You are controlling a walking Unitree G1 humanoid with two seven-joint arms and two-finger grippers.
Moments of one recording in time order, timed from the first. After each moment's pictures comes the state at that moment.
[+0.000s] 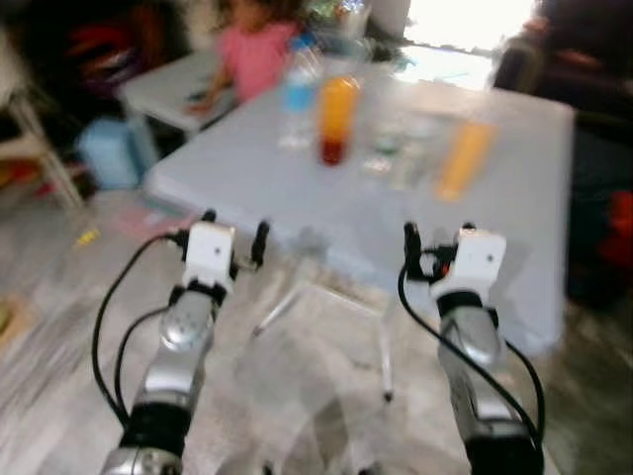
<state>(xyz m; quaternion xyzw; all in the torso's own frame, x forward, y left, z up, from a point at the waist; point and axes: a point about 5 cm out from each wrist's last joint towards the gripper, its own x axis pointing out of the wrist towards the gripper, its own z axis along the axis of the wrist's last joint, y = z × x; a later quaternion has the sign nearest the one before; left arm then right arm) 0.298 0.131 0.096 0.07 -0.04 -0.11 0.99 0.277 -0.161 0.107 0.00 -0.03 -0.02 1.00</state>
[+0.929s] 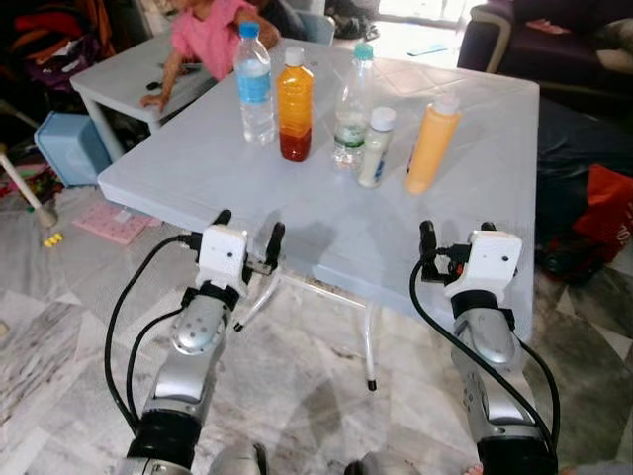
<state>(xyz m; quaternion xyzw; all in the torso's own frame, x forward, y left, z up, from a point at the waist) 0.291 0.122 0.105 0.06 -0.06 -0.13 0.99 0.275 -0.170 0.109 -0.02 -0.04 -0.05 1.00</state>
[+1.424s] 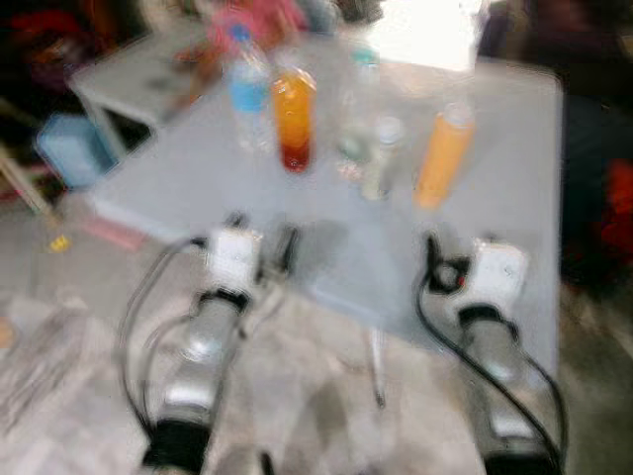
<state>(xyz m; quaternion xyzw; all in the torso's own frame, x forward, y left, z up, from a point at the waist) 0.285 0.106 0.102 0.03 -0.05 -0.16 0.99 0.267 -0.174 0.104 -0.01 -0.03 -0.06 1.00</state>
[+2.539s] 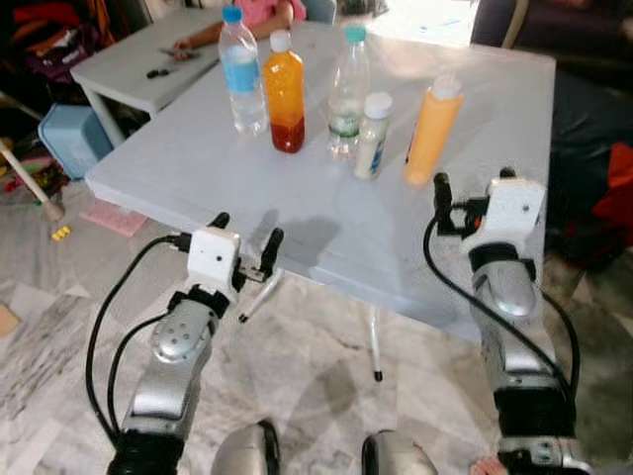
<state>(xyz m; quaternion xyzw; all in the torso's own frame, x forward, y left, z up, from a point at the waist) 0.274 0.134 0.112 0.06 -0.04 -0.16 0.98 0.313 -0.190 0.161 -0.07 -0.11 -0.03 0.99</state>
